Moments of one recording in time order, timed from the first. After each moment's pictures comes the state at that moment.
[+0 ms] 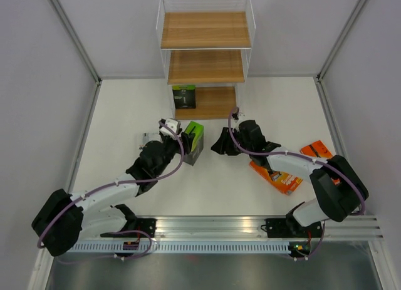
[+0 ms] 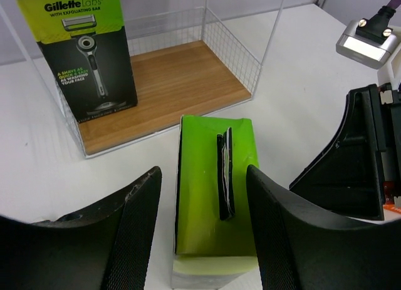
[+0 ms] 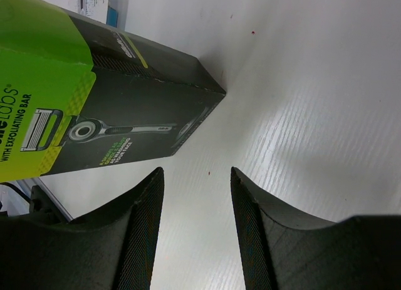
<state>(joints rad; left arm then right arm) -0.74 1.09 0.46 0.58 -0.26 -0.11 0.60 1.47 0.73 0.18 -0.22 0.64</state>
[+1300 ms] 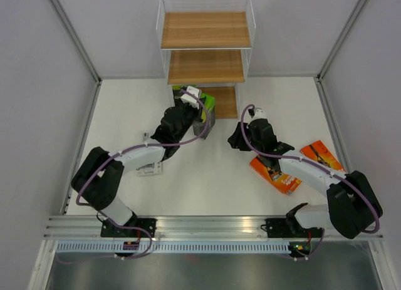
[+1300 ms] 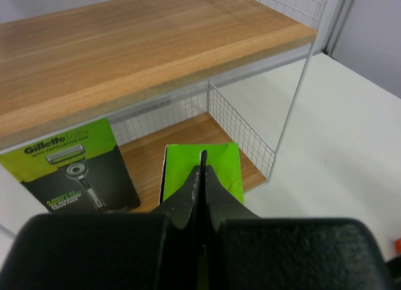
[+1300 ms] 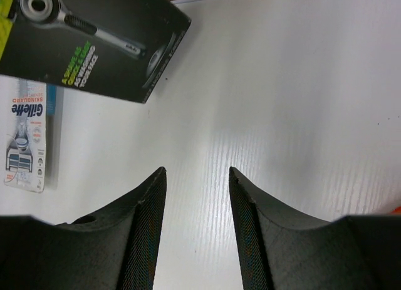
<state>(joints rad) -0.66 1.56 0.88 0.75 -0.16 0.02 0.54 1.31 0.72 0.04 0.03 0.58</state>
